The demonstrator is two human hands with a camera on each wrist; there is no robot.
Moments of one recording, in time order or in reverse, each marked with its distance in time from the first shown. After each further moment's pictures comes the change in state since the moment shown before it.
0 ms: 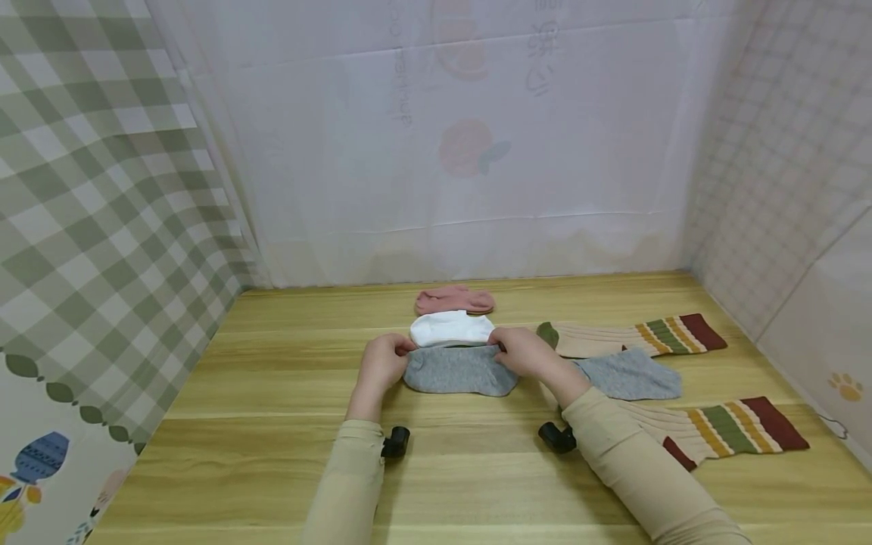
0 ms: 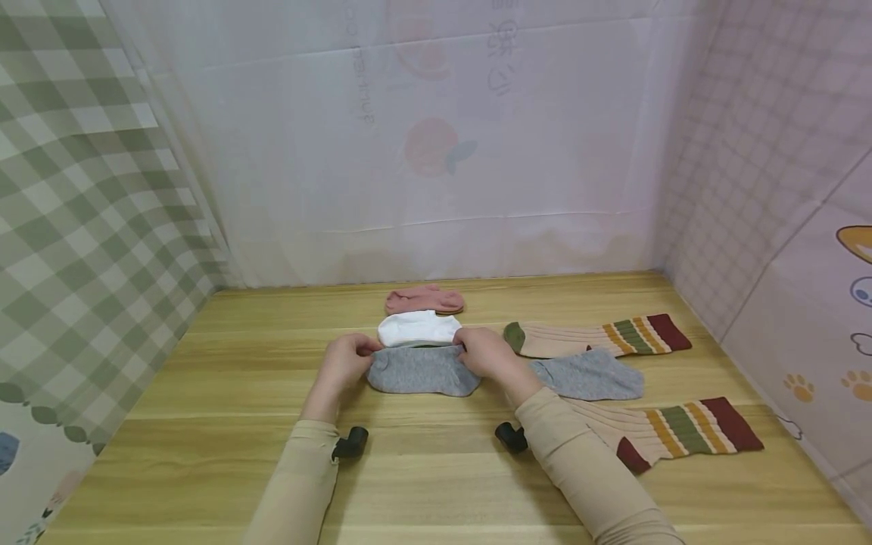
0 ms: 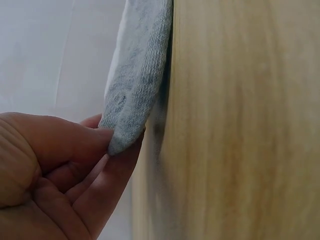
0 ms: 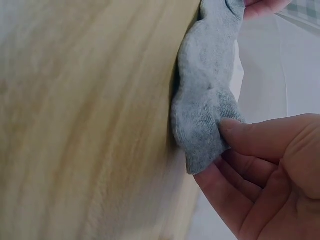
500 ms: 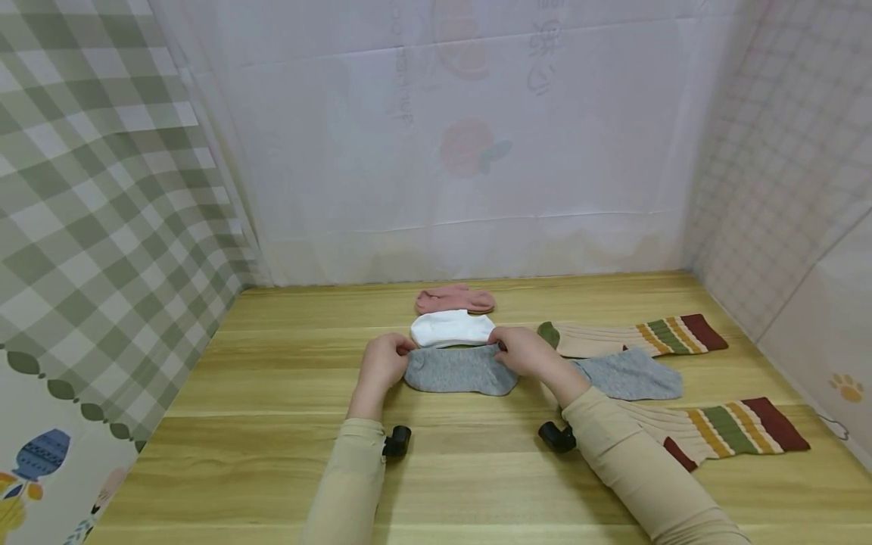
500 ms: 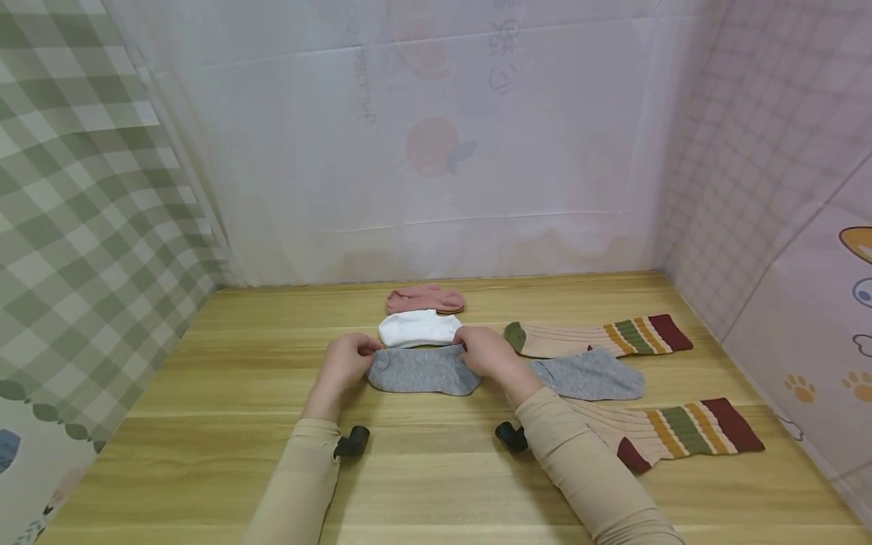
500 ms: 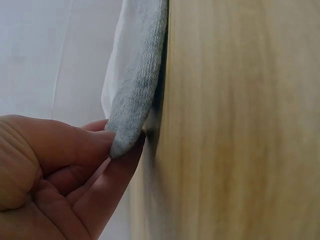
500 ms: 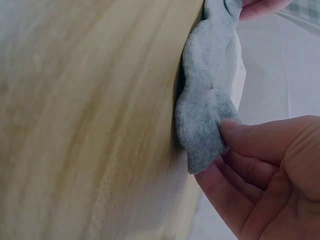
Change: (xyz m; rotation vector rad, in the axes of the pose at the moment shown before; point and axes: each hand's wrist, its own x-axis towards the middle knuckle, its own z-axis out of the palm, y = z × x) left_hand 0.000 -0.001 0.001 0.018 -0.003 -0.005; right_hand 0.002 0.003 0.002 -0.003 0.000 0.029
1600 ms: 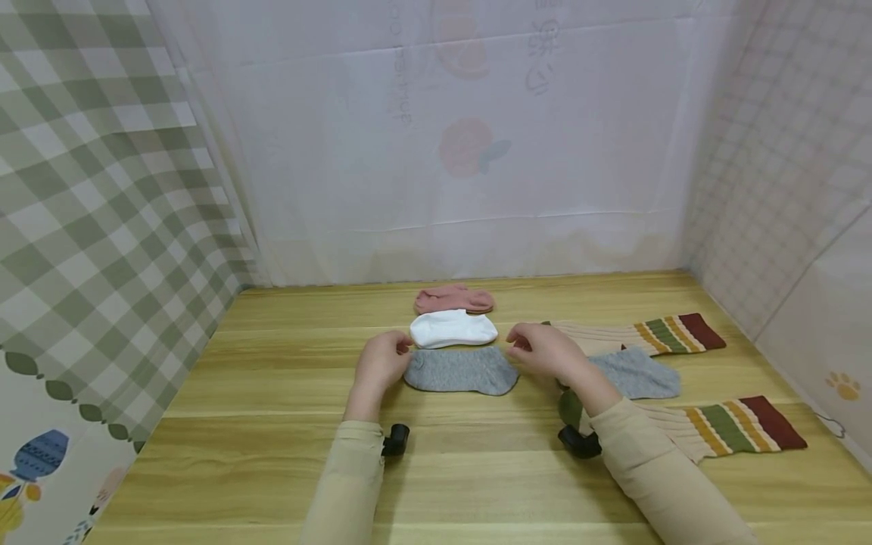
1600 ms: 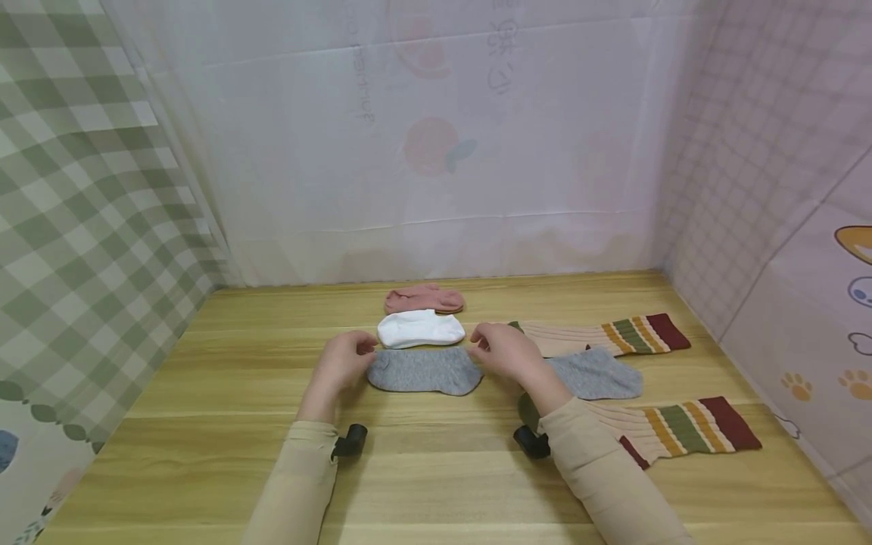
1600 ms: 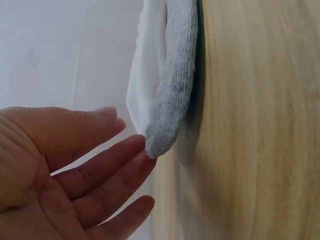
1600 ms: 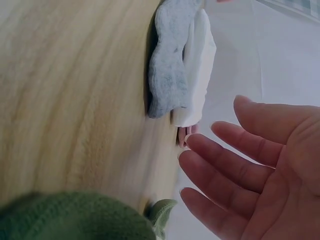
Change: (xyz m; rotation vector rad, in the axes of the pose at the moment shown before) left_hand -0.007 0.013 -0.012 0.088 -0.030 0.021; right_hand -0.029 0.013 -0.020 0.070 0.067 0.019
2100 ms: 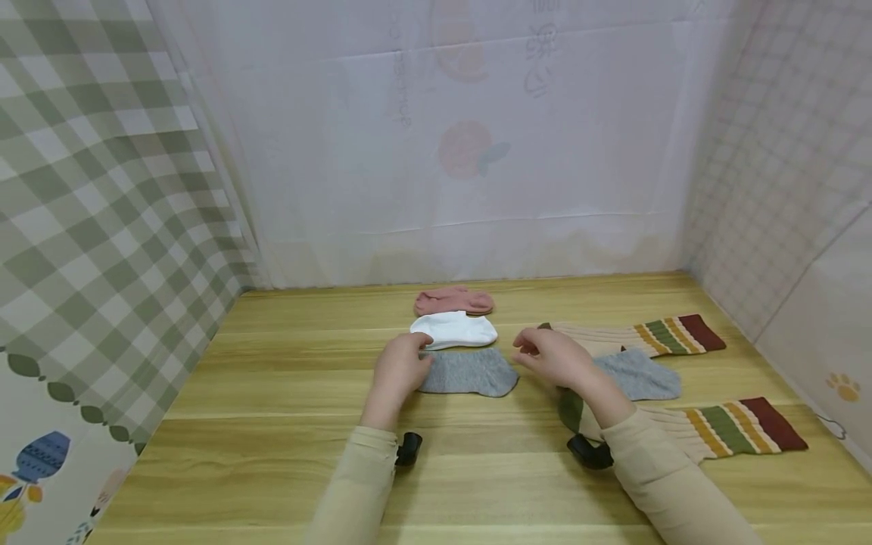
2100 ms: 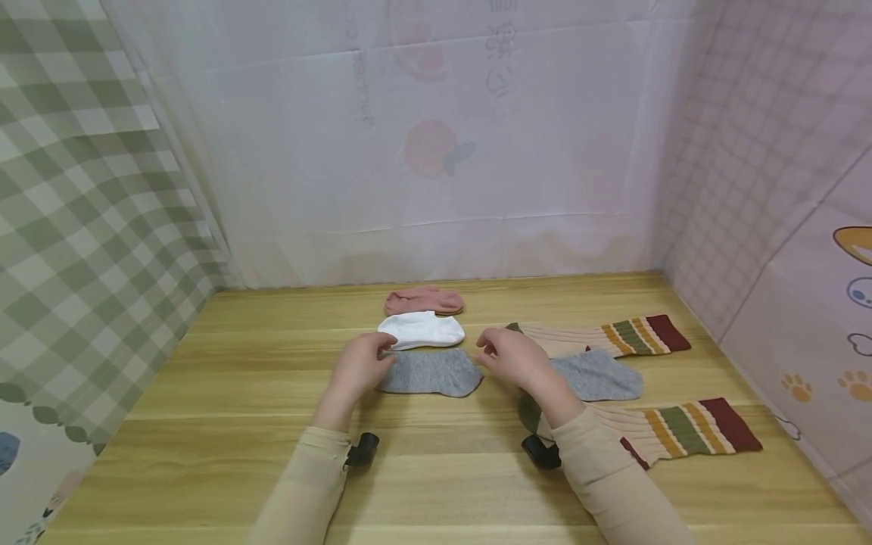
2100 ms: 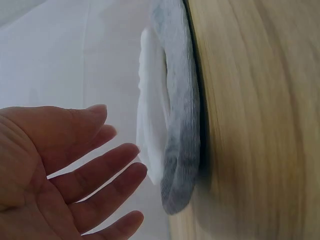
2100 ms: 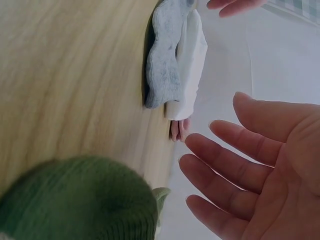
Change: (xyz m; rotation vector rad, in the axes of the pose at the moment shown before) left_hand -0.008 0.028 0.013 0.111 0.022 0.126; right_hand -0.017 0.000 -0.005 0.001 0.012 -0.001
